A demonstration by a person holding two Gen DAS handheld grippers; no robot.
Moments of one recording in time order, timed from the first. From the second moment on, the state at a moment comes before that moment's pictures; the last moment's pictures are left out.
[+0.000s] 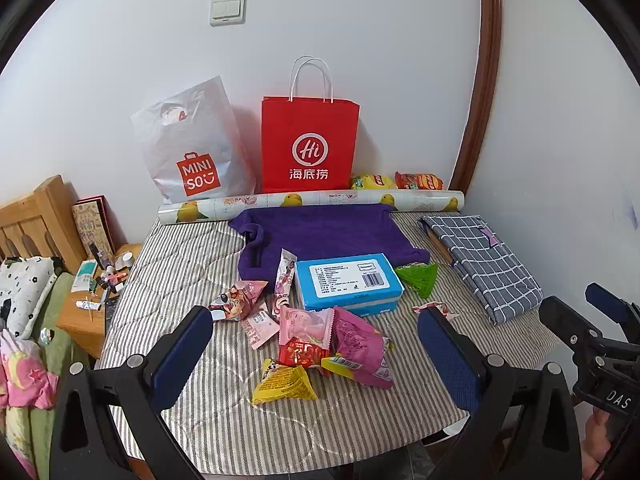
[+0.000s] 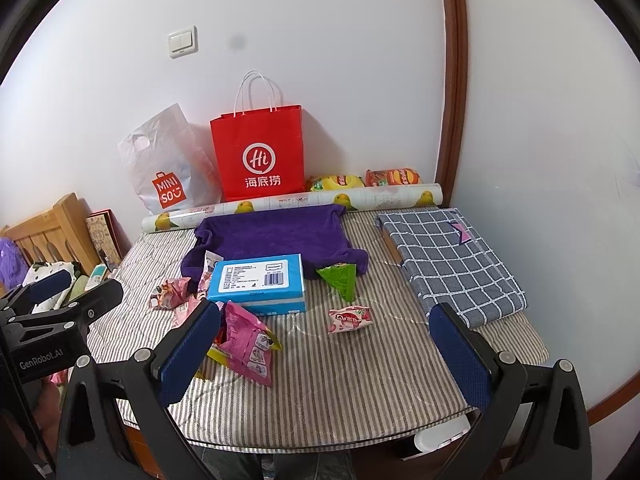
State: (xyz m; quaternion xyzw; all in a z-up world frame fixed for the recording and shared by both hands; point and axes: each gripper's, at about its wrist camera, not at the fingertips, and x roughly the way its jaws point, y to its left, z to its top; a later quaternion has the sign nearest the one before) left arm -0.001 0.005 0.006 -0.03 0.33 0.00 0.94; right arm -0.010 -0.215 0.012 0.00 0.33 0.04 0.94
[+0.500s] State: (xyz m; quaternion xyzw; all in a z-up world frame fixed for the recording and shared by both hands) left arm -0.002 0.007 0.005 -0.03 0.33 0.00 0.94; right arm -0.012 -0.212 0.012 0.00 0.32 0.05 0.95
